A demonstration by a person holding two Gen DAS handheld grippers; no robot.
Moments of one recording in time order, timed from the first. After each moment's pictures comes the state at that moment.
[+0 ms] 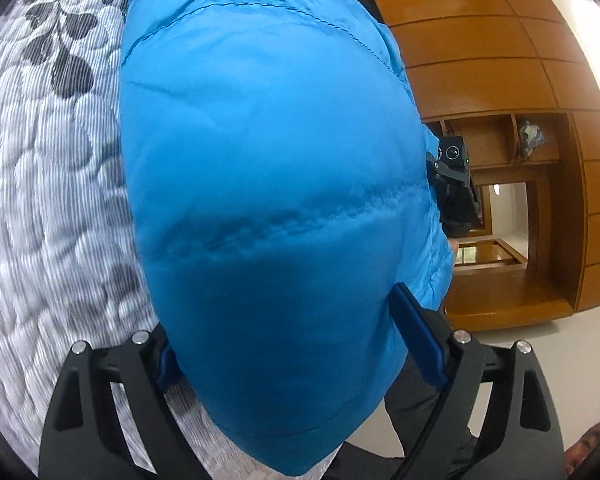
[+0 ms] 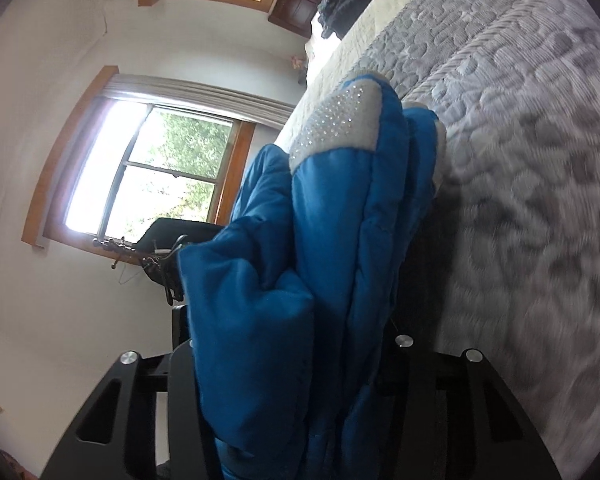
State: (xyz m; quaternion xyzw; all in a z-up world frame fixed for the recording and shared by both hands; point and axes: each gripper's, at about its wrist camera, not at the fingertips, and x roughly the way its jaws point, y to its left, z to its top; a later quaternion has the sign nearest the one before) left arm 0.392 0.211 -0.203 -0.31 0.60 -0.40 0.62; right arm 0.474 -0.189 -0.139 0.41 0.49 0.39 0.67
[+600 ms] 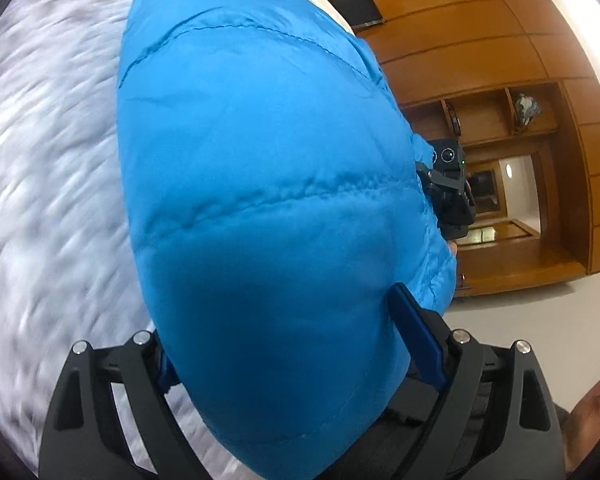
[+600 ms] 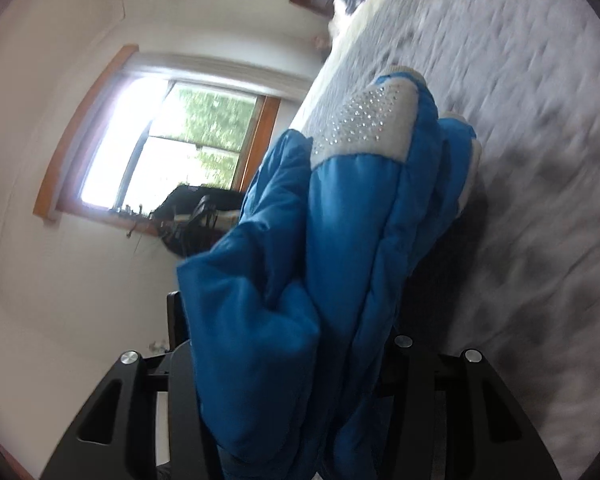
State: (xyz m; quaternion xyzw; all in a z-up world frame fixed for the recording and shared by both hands) left arm 0.245 0.348 -0.171 -0.28 0.59 -0.38 0.65; right arm 0.323 -0.011 -0.136 0.41 0.49 0.42 0.64
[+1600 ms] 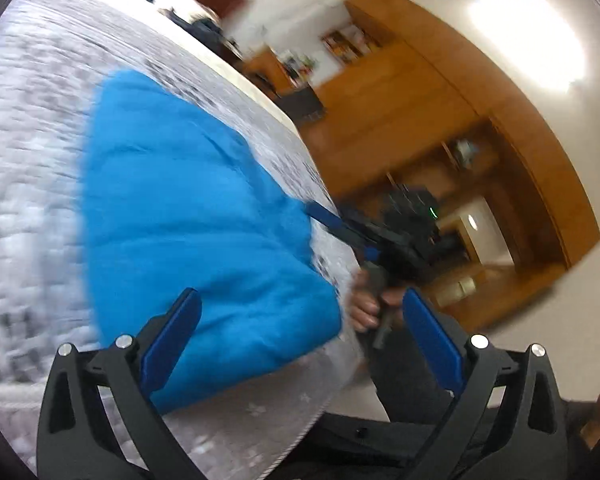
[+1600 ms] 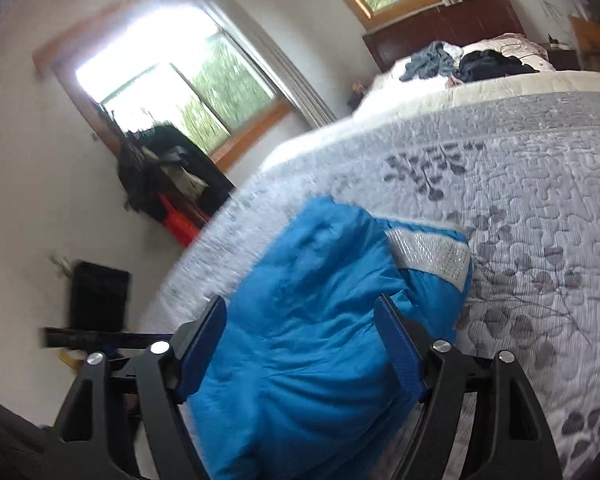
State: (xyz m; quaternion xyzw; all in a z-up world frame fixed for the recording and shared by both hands) left arm 0.172 0.341 -0.110 -0.32 0.43 -0.42 0.73; right arm 0.263 0.032 -0.057 0.15 0.40 0.40 0.81
